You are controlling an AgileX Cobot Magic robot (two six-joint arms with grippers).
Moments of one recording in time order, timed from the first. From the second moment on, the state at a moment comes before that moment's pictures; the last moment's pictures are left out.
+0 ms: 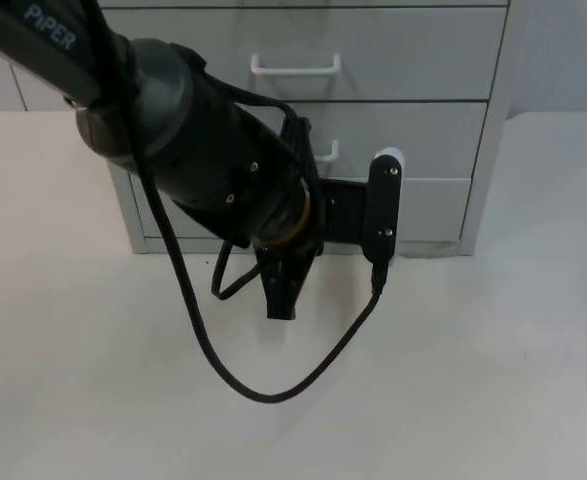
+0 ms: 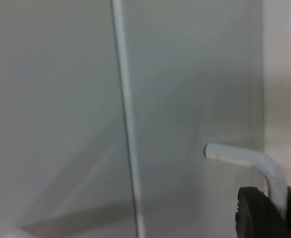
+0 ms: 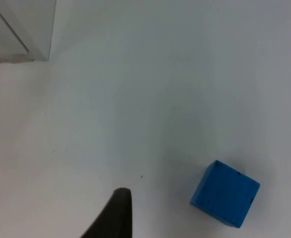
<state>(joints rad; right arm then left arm) -0.03 0.91 -0.70 0.01 0.75 -0.04 -0.67 2.21 -1.21 1.72 0.30 -0.59</state>
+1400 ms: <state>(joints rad) -0.03 0.91 -0.70 0.01 0.74 -0.04 -1.01 1.96 -0.90 0.83 0.44 -0.15</state>
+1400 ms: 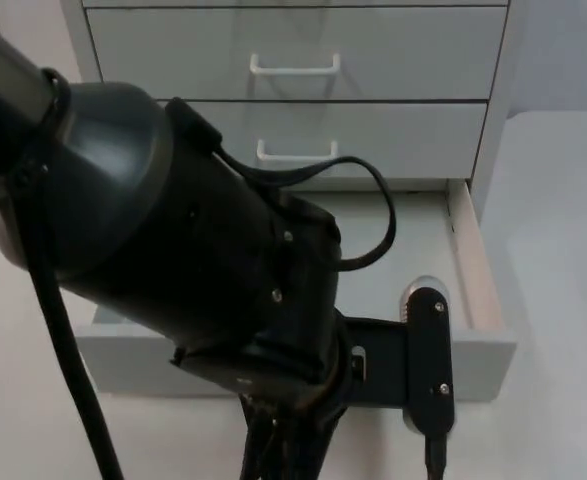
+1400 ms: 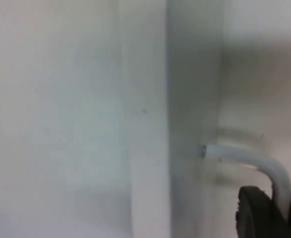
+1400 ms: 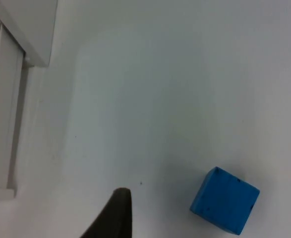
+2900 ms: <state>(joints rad) -0.03 0.91 -0.70 0.01 0.73 -0.04 -1.03 1.53 -0.89 0.54 0.50 0.04</state>
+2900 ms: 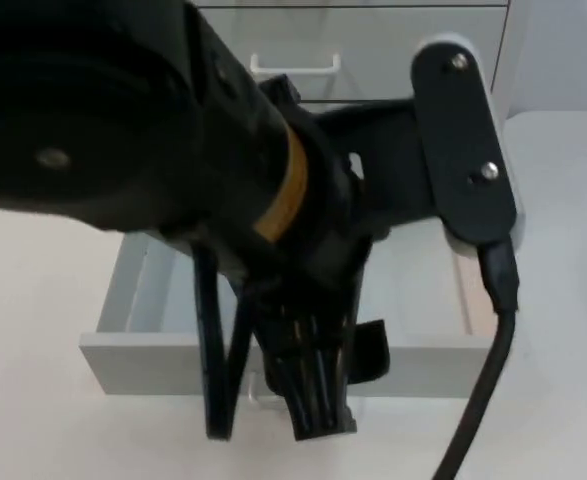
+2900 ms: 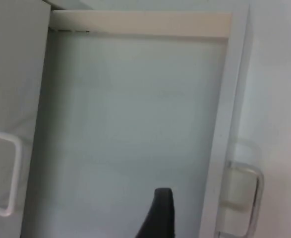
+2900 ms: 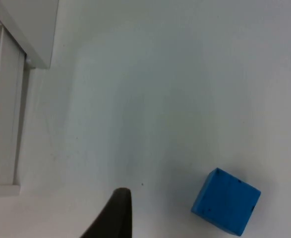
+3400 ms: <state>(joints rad) -0.03 0.91 -0.70 0.01 0.73 -0.03 -0.76 1.36 -0.89 0.27 0.55 0.14</state>
